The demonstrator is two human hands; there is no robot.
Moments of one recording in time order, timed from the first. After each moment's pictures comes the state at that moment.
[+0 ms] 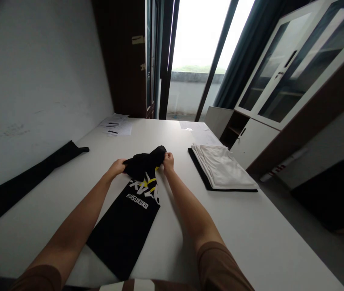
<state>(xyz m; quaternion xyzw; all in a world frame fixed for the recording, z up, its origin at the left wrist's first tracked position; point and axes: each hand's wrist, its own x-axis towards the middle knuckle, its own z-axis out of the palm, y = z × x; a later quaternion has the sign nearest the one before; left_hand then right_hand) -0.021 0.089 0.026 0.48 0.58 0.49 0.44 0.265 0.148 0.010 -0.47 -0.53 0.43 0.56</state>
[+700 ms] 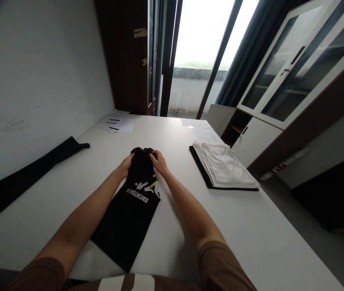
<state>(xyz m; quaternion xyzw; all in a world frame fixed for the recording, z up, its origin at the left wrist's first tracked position) 0.041 0.086 0.028 0.26 0.40 0.50 0.72 0.236 0.118 0.021 -0.43 -0.71 0.31 0.47</state>
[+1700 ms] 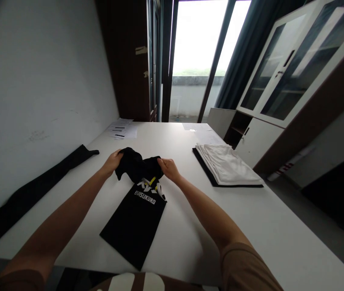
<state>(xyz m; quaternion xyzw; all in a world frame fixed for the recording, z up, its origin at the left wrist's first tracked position) -0.042 0.028 0.109 0.54 0.51 0.55 0.37 0.254 0.045 0.075 -0.40 -0.75 0.26 0.46</state>
